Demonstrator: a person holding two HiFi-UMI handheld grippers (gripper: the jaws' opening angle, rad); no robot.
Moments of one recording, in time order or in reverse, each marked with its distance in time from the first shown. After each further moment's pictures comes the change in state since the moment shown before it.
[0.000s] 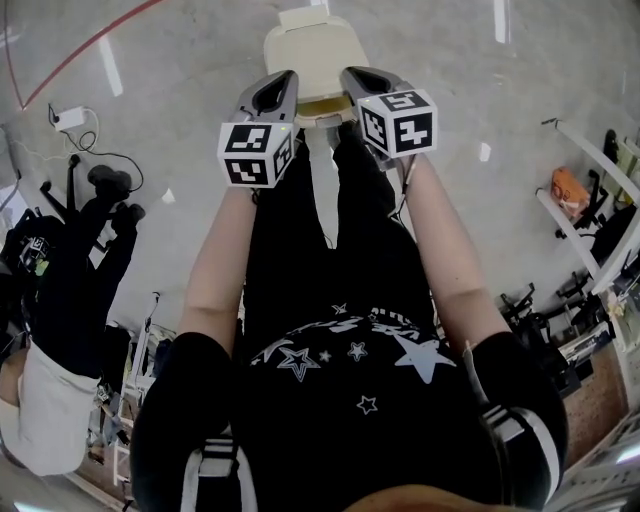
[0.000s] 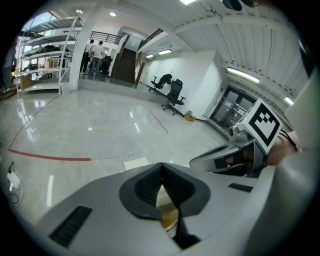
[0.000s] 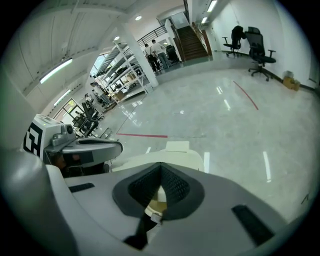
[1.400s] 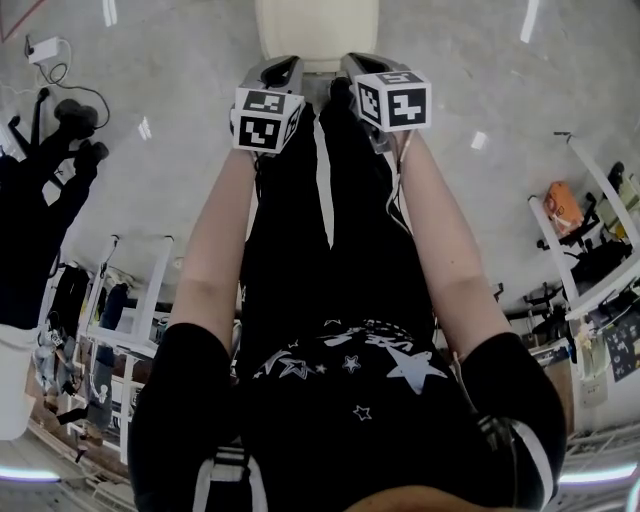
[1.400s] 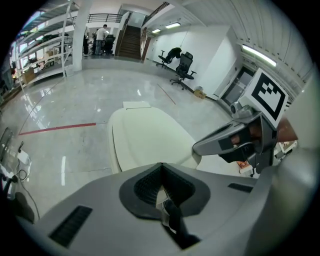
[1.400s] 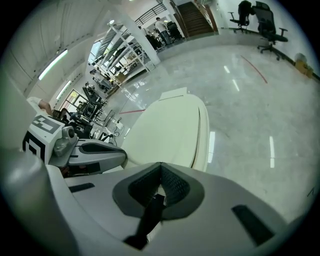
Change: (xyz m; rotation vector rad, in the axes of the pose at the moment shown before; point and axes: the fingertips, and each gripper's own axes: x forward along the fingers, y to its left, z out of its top) left arm 0.041 -0.017 -0.189 -0.037 0.265 0.109; right arm 0.053 -0.039 -0.148 0.014 0.225 0.077
